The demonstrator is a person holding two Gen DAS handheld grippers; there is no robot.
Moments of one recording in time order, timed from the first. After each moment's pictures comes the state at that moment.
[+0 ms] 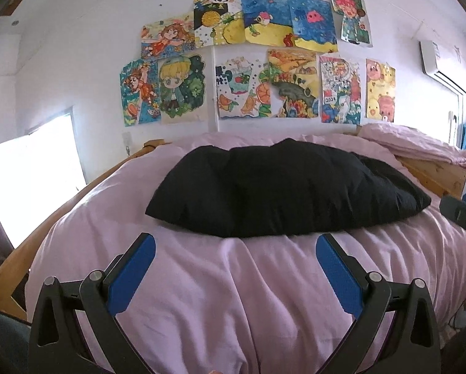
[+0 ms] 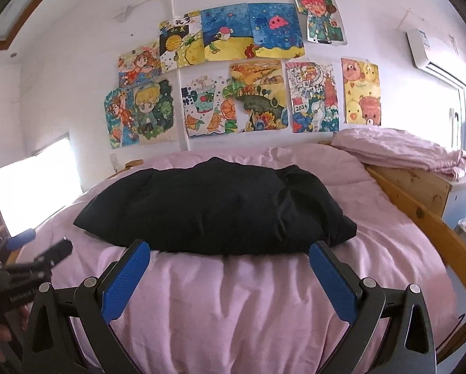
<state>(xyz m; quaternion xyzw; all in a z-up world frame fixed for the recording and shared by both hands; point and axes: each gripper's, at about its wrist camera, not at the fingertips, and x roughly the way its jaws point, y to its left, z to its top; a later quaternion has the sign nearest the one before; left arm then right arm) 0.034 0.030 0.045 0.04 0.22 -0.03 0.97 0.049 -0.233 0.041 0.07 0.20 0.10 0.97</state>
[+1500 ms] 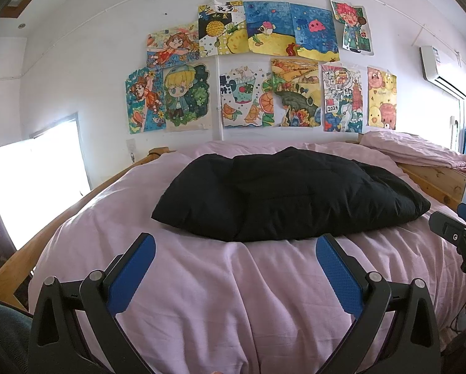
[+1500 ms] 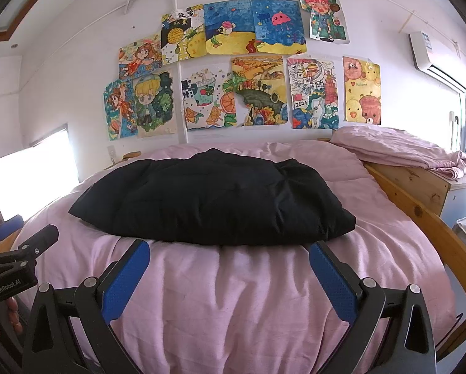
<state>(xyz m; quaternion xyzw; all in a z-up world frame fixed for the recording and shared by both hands) 0.024 0.030 0.046 0.03 0.20 -0.03 0.98 0.047 -0.233 0.030 0.05 0.21 0.09 0.97</state>
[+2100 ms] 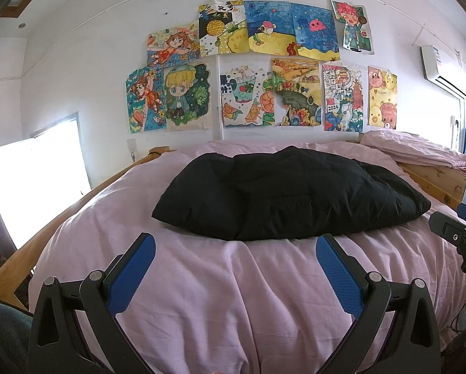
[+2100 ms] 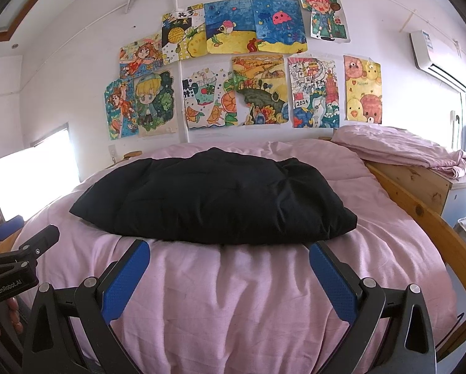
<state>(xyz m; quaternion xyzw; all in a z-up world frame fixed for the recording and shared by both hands) 0.024 0.033 0.045 0.03 0.20 -0.03 0.98 0.047 -0.232 0.031 0.05 0.21 0.09 0.97</state>
